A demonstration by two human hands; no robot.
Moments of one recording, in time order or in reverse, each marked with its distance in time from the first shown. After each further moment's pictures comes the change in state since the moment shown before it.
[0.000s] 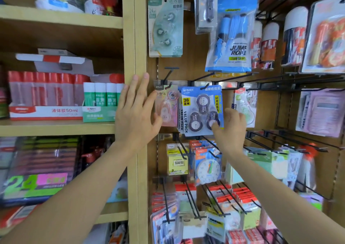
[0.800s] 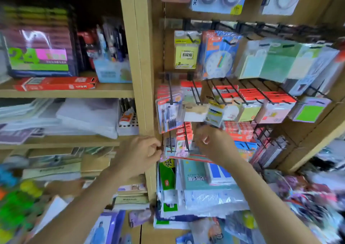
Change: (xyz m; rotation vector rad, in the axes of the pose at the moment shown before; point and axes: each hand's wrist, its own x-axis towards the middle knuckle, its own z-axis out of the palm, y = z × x) left_hand -0.341 0.070 -0.064 -0.579 -0.931 -0.244; right_hand -0.283 0.082 -0.061 -0.269 -0.931 -0.006
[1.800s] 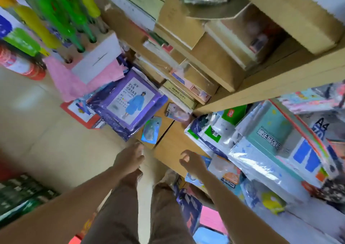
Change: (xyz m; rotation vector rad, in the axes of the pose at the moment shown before) left_hand -0.396 -0.126 0.304 -0.463 -0.570 -1.345; right_hand -0.183 0.060 0.447 -0.032 -1.312 0.195
